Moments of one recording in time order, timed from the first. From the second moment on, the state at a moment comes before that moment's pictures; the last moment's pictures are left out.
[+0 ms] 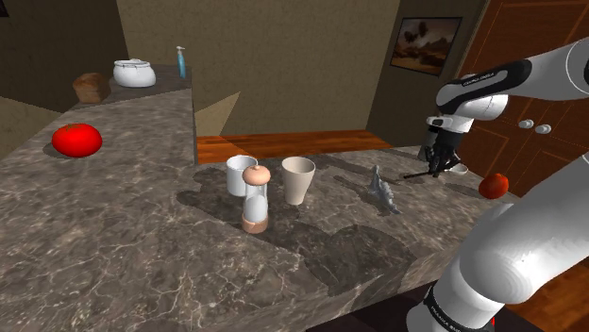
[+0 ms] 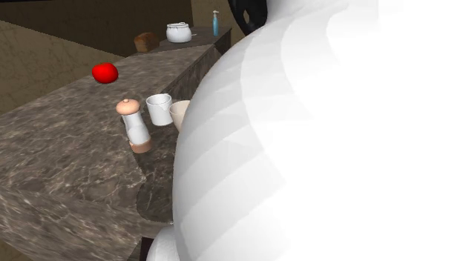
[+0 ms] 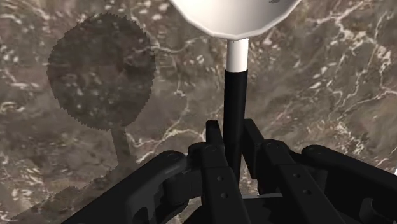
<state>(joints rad) -0.04 -0.31 -0.98 -2.28 -0.23 1.96 -2.03</state>
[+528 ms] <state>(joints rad) -0.01 -0.23 -1.04 -2.35 -0.18 2.08 -2.07</state>
